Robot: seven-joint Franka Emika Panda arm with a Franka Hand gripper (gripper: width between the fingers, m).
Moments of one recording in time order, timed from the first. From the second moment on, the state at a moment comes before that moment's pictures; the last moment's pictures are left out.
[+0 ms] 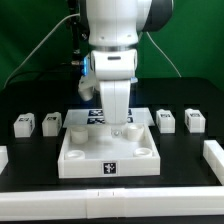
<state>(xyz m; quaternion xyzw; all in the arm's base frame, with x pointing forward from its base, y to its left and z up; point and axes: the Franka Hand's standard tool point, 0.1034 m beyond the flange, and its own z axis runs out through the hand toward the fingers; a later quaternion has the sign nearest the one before) 0.429 -0.005 0.016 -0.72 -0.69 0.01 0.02</state>
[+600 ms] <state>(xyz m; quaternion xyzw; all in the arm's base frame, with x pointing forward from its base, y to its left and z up) 0.420 -0.022 0.009 -0.73 -0.69 0.01 0.02</state>
